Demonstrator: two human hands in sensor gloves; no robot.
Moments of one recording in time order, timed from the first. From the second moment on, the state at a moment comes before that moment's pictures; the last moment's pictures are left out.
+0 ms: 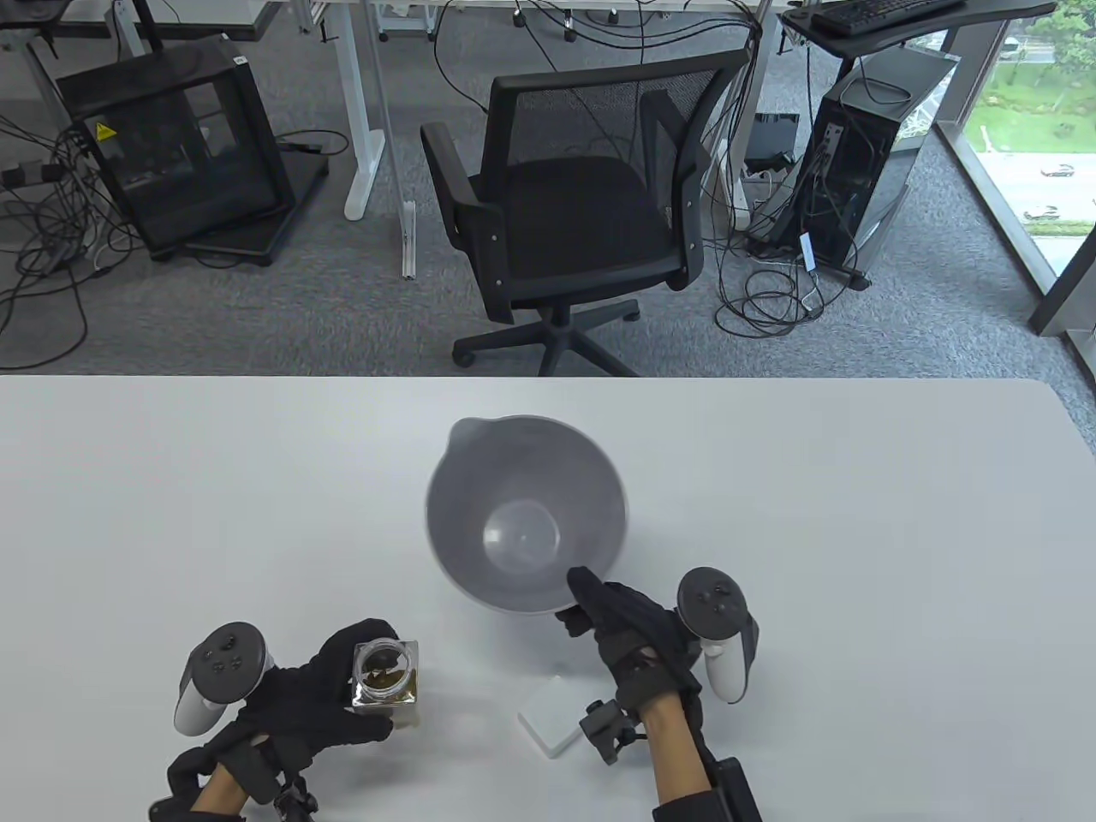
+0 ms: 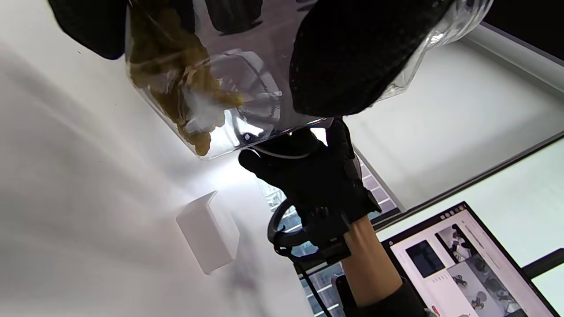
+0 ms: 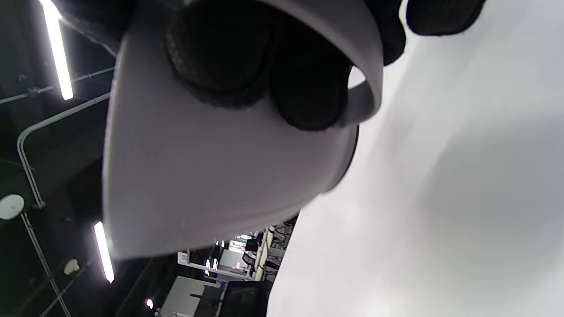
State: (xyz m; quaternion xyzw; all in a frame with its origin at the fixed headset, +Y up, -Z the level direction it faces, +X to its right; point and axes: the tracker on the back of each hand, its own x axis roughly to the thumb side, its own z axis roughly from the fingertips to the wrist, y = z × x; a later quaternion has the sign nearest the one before) left_hand -0.270 -0.743 -0.292 -0.14 -0.32 0.52 0.78; right_hand 0.098 -0.730 -0.355 0.07 0.08 0.77 0.63
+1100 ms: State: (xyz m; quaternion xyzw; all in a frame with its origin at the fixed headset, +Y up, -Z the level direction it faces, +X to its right) left_hand -0.266 -0.646 -0.325 0.11 -0.24 0.47 0.84; right_hand 0.101 -0.769 -0.365 0.06 0.13 0.75 0.64
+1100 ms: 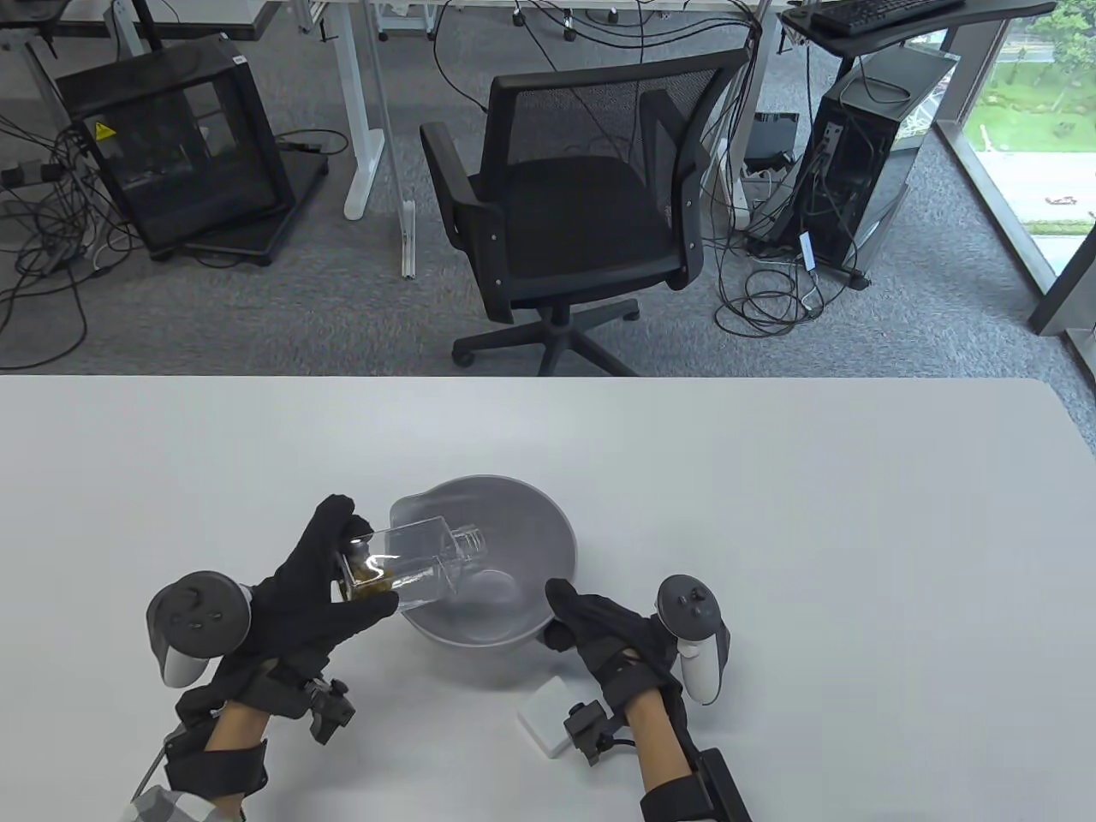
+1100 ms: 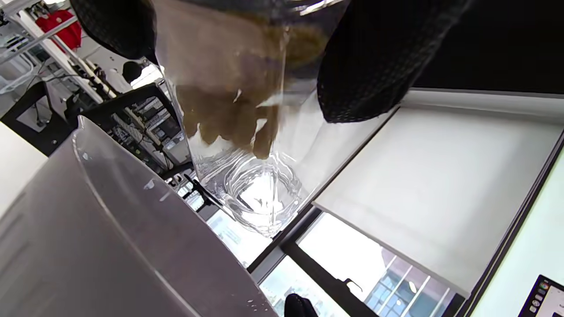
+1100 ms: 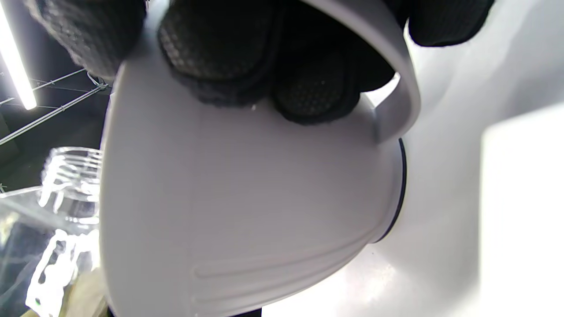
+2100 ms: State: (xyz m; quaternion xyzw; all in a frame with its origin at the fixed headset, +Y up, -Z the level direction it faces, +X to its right) left_hand -0.192 -0.636 -0.336 0.11 -0.26 0.26 0.92; right_hand 0.101 -0.772 -0.363 0.06 0.14 0.75 0.65
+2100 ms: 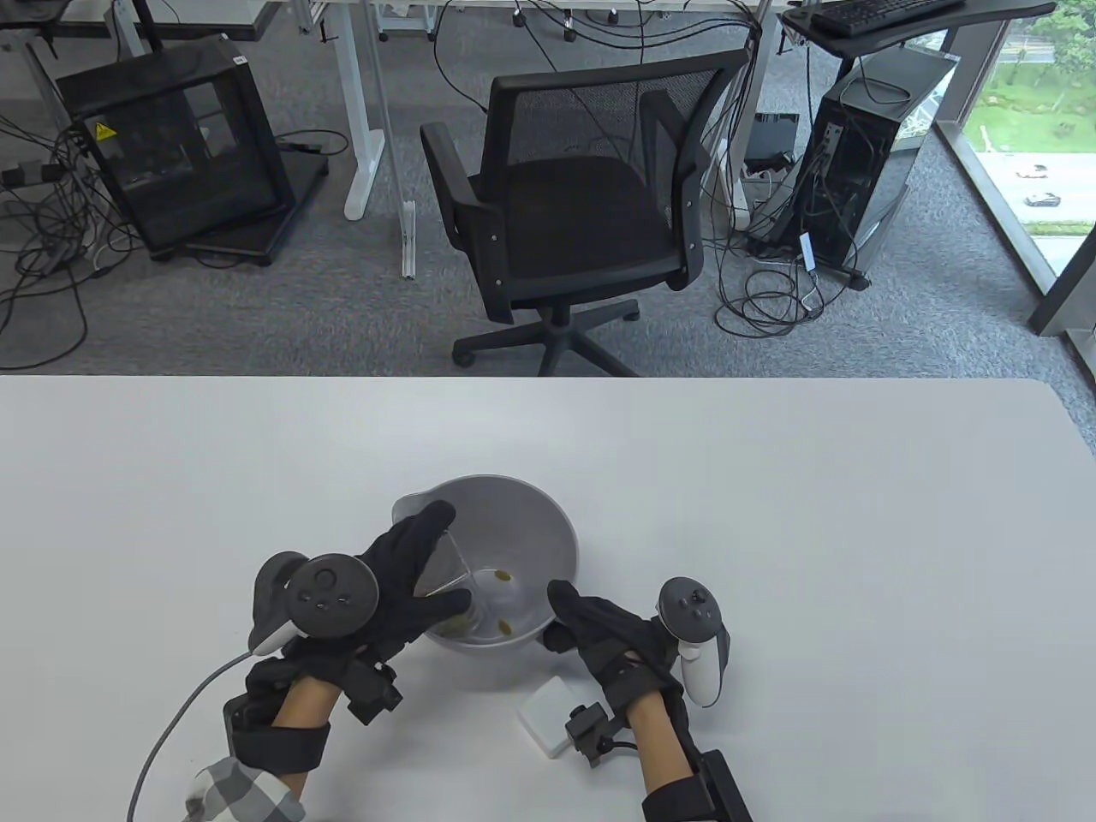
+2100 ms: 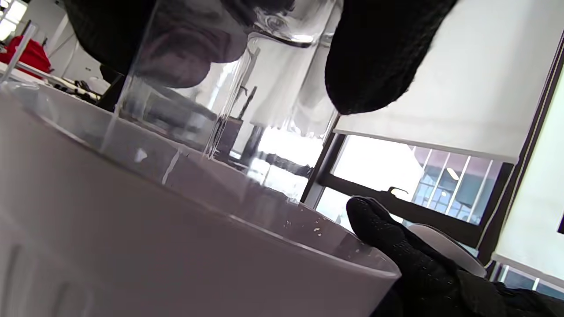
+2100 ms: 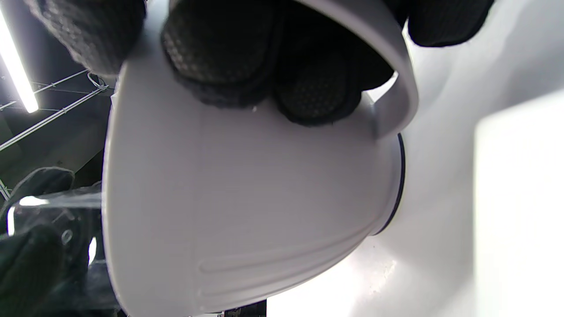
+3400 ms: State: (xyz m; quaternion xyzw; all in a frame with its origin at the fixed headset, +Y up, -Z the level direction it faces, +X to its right) left_hand -0.196 -0.635 -0.340 0.16 -0.22 0.28 0.92; right_hand 0.100 -0.773 -0.363 0.06 0.14 0.74 0.65
